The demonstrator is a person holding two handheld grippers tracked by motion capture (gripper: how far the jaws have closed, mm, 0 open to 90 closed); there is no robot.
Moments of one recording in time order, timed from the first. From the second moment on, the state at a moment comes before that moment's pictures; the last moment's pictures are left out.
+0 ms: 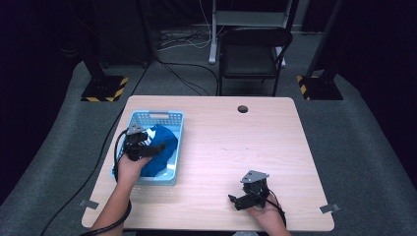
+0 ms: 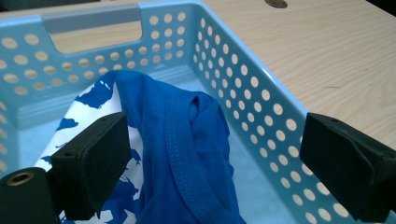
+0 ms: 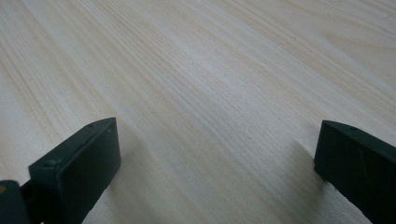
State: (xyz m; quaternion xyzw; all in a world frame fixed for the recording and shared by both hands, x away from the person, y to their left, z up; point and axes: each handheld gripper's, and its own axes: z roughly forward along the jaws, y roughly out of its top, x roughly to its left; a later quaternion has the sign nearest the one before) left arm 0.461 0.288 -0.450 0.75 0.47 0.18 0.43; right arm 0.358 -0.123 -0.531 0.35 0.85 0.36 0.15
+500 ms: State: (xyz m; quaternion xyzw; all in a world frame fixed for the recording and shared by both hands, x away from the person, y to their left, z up) left arm 0.473 0.286 -0.452 0.76 0.49 0.17 0.39; right arm 0.358 -0.123 -0.531 0.35 0.85 0.36 0.15
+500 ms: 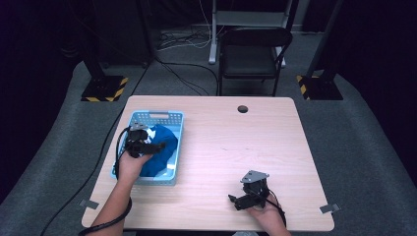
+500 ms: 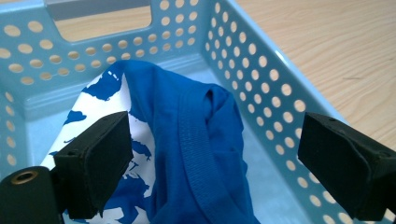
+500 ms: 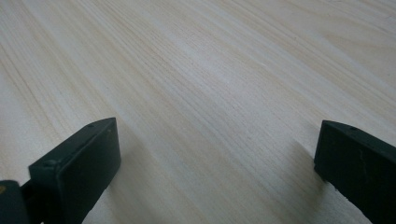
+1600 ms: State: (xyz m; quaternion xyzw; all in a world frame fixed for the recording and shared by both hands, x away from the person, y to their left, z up) left arm 0.498 0.279 -0.473 0.79 0.53 0.12 0.29; right arm 0.358 -0.123 -0.531 0.35 0.85 0.36 0.15
